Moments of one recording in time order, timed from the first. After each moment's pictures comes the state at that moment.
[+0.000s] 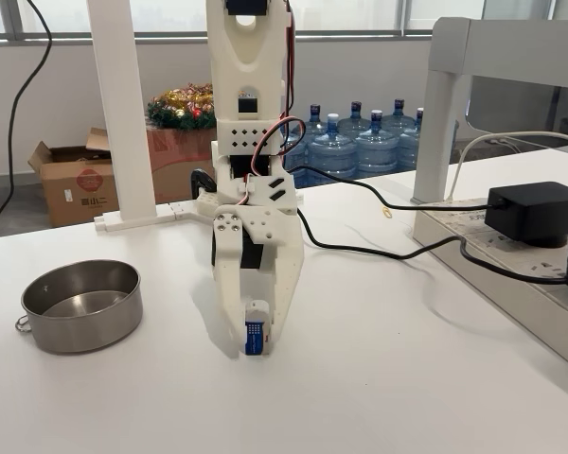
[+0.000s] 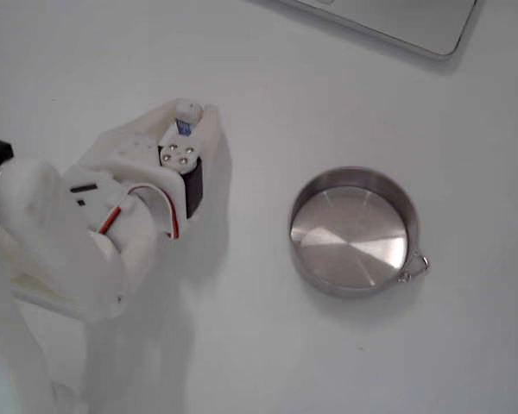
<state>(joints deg) 16.5 70.6 157.1 -59.7 82.7</state>
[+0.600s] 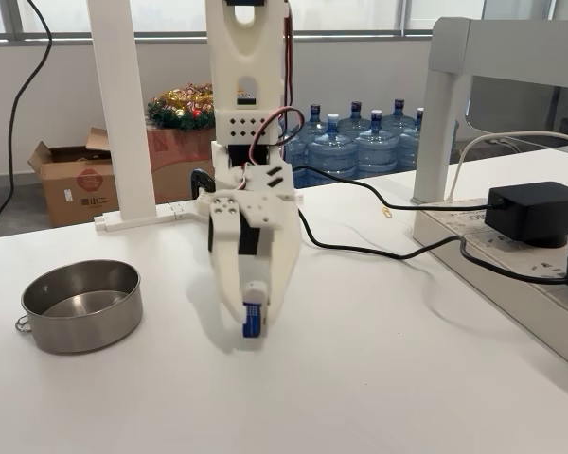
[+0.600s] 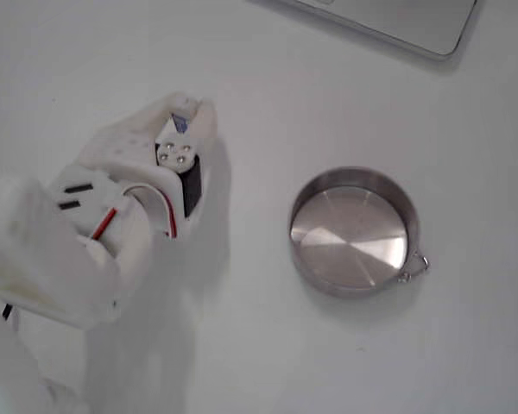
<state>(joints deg) 18.7 79.8 161.6 -59.7 82.7</state>
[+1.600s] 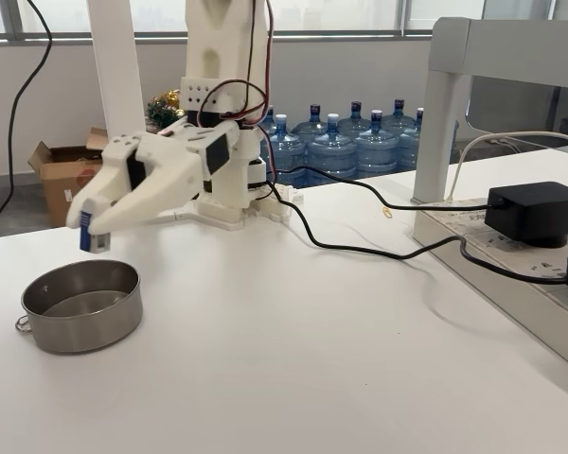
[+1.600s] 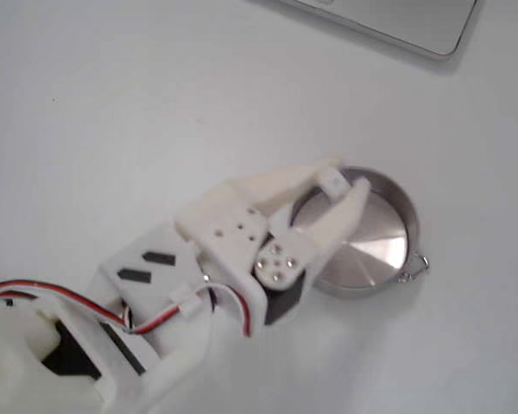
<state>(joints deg) 46.9 102.0 173.8 -59.7 82.7</state>
